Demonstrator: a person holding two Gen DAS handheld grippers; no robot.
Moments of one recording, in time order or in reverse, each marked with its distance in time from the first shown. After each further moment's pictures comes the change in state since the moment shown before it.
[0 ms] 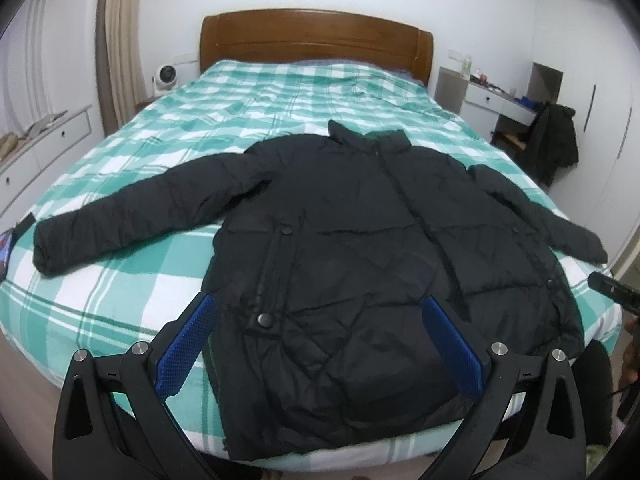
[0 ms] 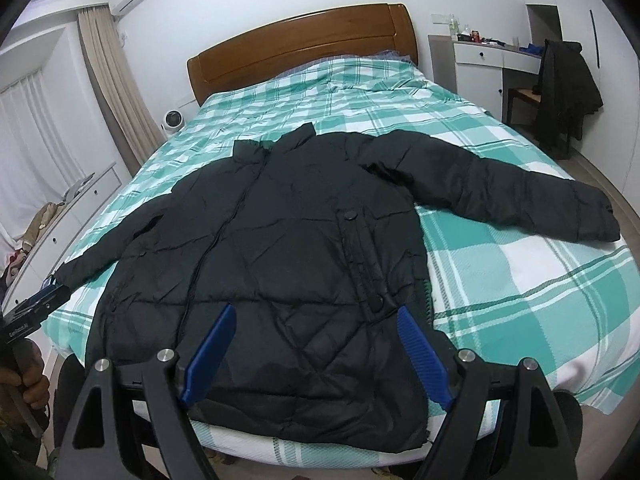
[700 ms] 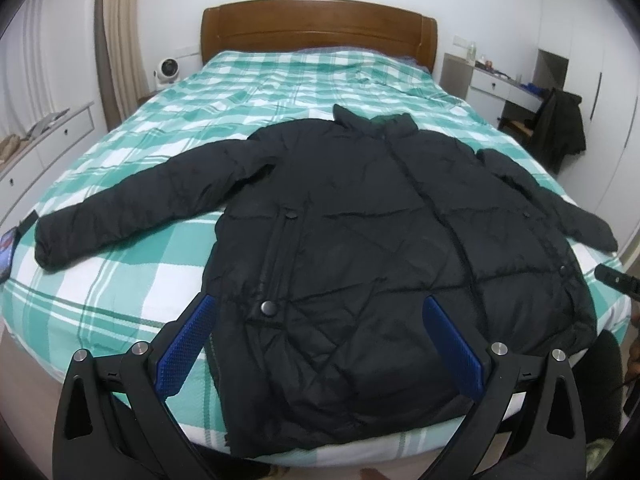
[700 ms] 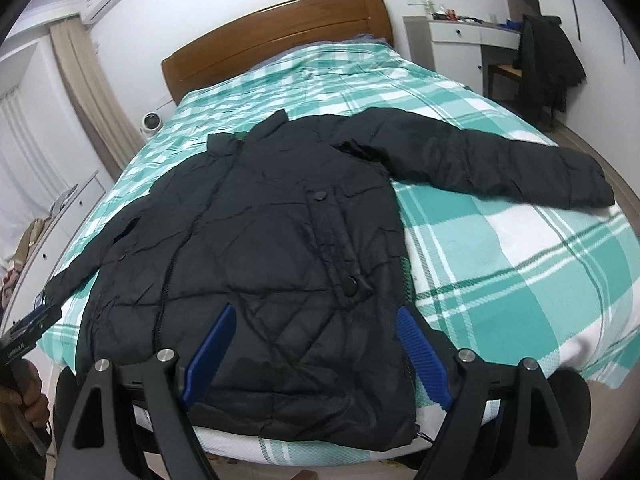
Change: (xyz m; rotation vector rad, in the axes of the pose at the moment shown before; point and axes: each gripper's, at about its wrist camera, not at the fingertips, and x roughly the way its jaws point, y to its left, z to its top) left arm 0.012 -0.004 -0.008 0.026 0.040 0.033; right arm 0.014 -0.025 -0.007 0.100 0.043 -0.052
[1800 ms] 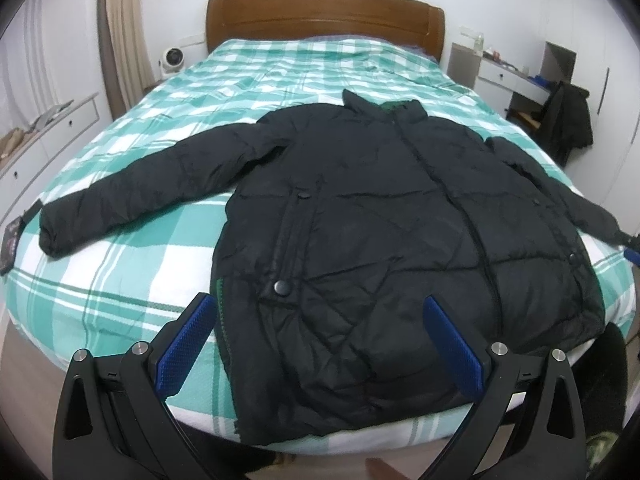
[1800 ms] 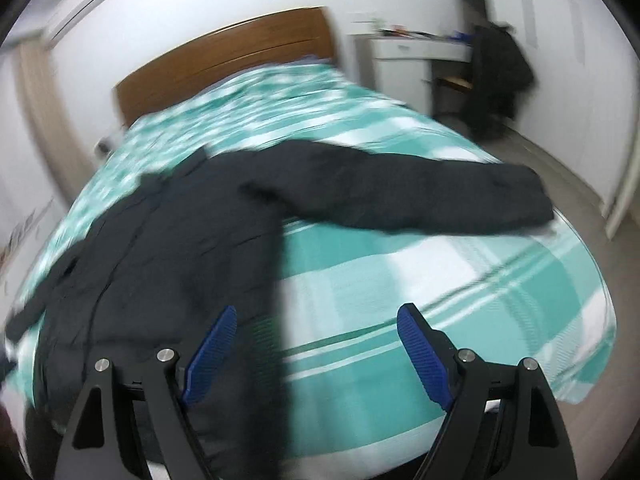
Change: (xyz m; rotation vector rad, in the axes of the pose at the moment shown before) left arm 0.006 0.010 -0.009 -0.009 0.048 0.016; right arm -0.006 -0.119 0.033 0.172 -0.107 -0.169
